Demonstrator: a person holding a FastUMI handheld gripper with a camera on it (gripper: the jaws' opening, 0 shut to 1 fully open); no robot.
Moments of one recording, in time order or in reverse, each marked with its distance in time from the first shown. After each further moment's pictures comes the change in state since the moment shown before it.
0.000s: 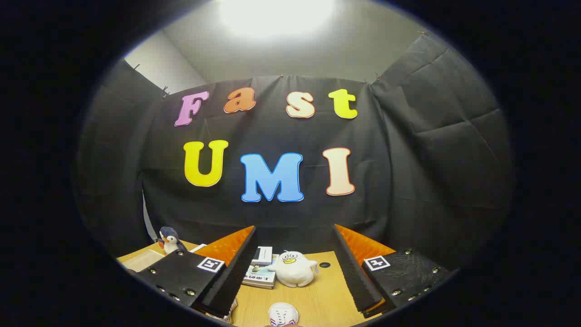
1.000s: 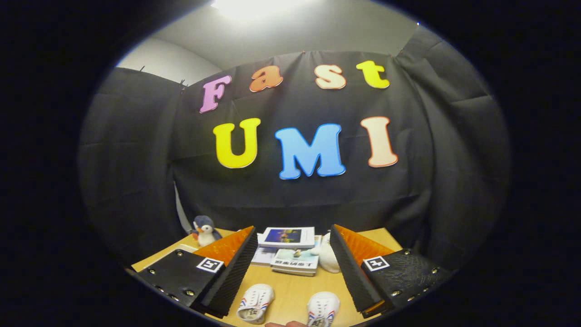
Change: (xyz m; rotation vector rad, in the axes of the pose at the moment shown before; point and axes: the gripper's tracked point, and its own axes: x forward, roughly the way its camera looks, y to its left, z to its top) arm 0.014 0.108 -0.066 0.112 0.202 0.286
